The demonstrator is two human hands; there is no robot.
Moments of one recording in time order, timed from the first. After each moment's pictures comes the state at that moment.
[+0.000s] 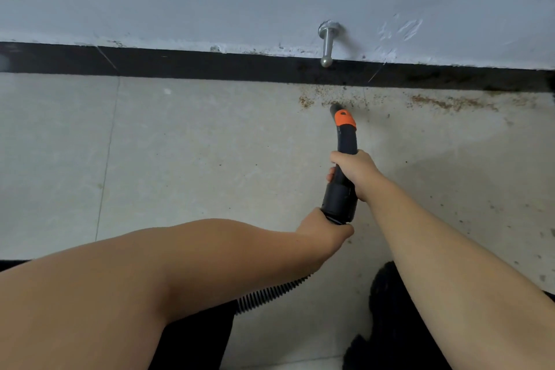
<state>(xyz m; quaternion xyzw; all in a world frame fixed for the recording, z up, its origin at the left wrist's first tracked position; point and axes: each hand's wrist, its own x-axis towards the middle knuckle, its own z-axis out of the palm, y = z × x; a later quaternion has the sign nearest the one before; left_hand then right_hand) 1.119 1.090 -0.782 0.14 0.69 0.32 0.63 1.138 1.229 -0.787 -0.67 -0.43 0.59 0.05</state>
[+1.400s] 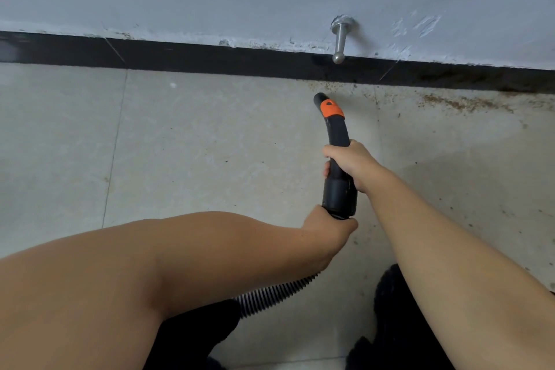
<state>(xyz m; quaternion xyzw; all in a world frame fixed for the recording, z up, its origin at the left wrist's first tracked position) 1.116 1.093 -0.779 0.07 0.68 0.35 0.64 1.114 1.230 -0.784 -0.64 -0.49 0.60 -0.01</state>
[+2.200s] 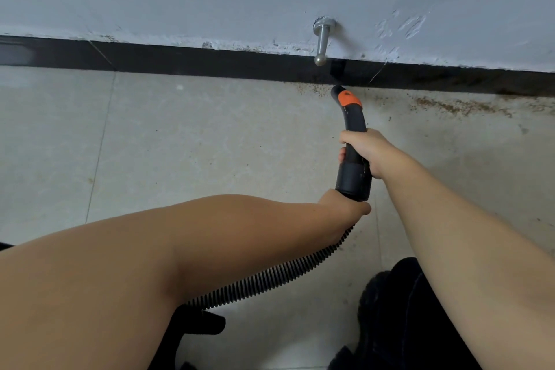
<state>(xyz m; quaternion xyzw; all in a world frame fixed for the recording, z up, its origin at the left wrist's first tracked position) 1.134 1.163 -0.772 0.07 0.67 0.33 0.66 1.144 1.295 -0.780 -0.65 -0.46 0.61 0.00</state>
